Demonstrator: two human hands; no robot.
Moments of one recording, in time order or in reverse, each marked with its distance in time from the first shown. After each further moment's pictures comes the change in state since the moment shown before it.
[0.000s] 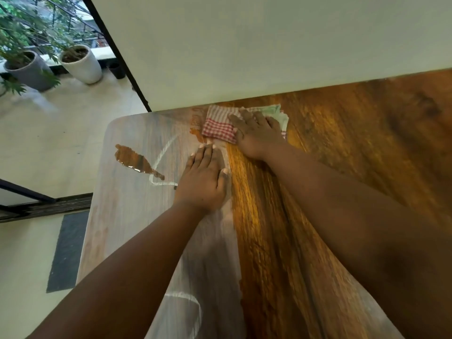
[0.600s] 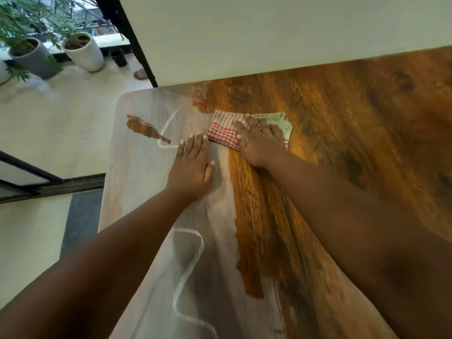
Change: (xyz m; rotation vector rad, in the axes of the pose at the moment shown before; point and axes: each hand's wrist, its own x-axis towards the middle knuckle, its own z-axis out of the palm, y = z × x) left_hand -0.075 -0.002 -0.010 0.047 0.011 0.015; right_hand -0.109 -0.016 0.026 -0.001 -0.006 0.043
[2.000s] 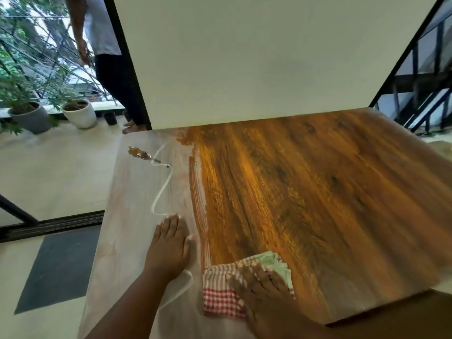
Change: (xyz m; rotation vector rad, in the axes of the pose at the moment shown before) left_hand -0.211 0.056 0.013 0.080 -0.048 -0.091; right_hand -0.414 -0.026 0.063 -0.147 -0.066 -0.187
